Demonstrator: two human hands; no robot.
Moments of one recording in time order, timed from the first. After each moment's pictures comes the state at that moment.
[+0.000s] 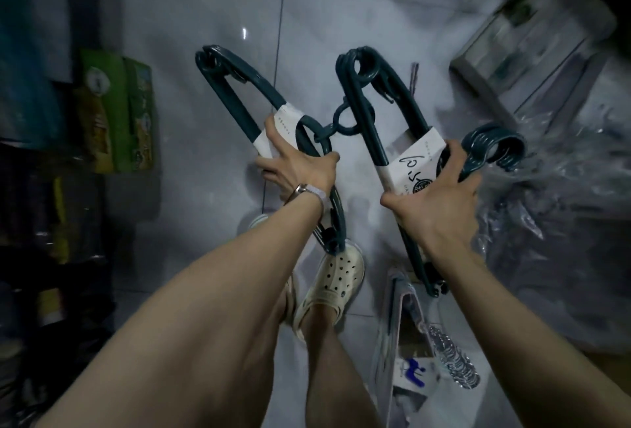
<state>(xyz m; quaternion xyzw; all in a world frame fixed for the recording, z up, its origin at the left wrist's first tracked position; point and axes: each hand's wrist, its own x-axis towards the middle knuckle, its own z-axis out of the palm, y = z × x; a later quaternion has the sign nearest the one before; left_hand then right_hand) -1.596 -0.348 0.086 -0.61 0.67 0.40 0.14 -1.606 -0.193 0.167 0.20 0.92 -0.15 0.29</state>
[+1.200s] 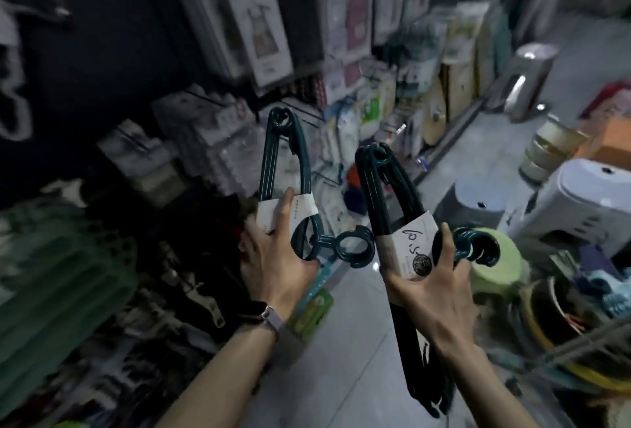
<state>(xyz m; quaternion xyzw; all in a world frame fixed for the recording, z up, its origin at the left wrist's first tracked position) -1.424 -0.505 0.870 -0.51 0.82 0.14 -0.22 -1.580 -0.338 0.841 -0.20 0.90 -0.37 0.09</state>
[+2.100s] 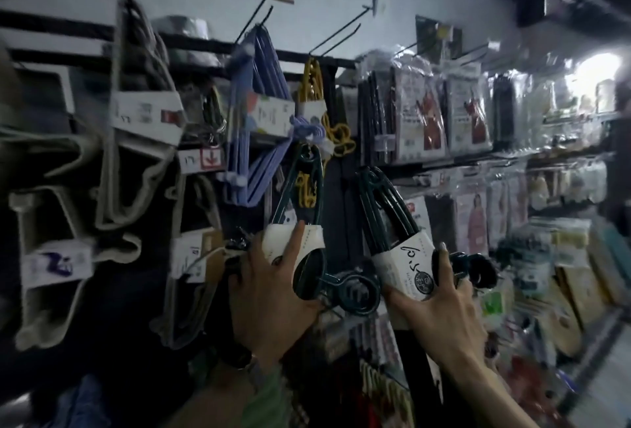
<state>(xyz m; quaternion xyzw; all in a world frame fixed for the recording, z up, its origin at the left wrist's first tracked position) -1.120 -0.554 1.153 -0.48 0.78 -0.14 -0.37 -1.348 -0.474 1.103 -0.40 0.76 -0.51 -0.02</state>
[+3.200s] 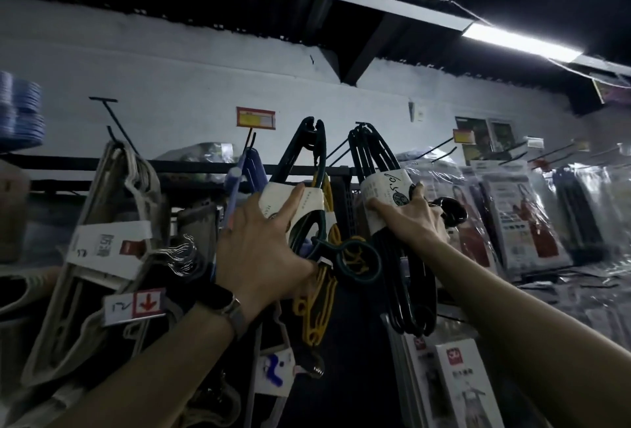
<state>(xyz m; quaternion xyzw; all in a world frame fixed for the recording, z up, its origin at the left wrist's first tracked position) -1.246 -0.639 1.395 -0.46 0.69 -0.32 -0.45 -1.510 -0.710 1.423 -0.49 0.59 -0.64 -0.02</state>
